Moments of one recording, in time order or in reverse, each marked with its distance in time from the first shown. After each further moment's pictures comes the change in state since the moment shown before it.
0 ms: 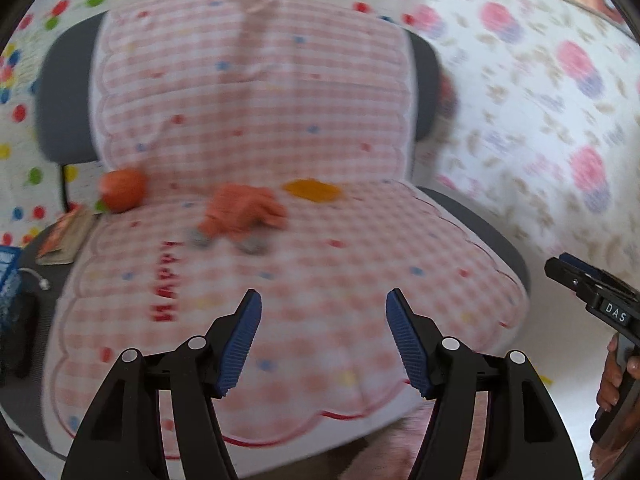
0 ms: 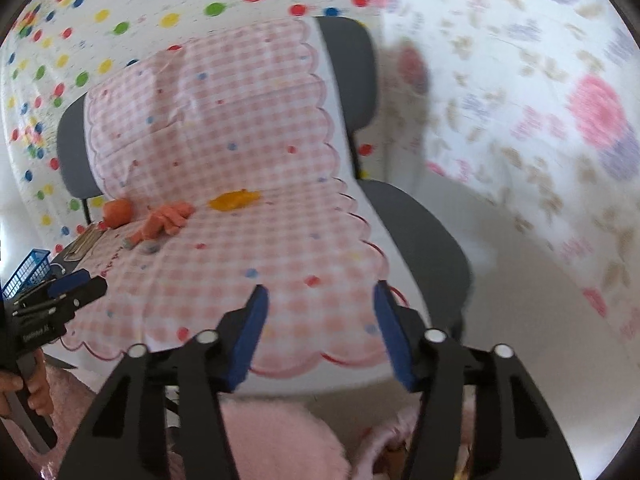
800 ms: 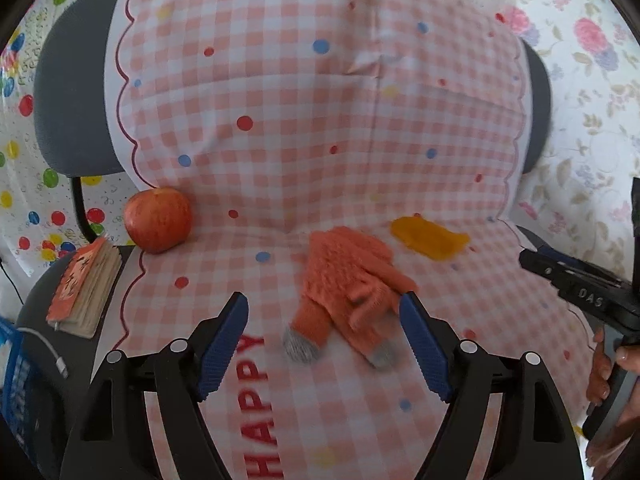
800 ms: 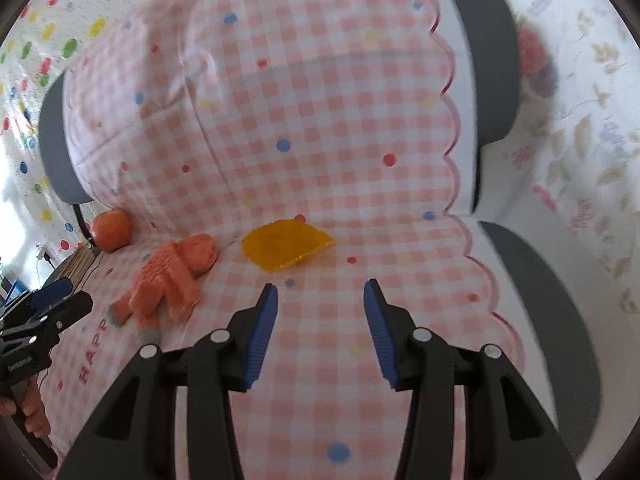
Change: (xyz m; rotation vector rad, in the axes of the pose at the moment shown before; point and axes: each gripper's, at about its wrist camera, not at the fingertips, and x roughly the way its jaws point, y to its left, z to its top) left arm 0.095 0.092 0.083 -0.071 0.061 0.146; right arm 0.190 0.069 0.099 -0.052 0.152 0.122
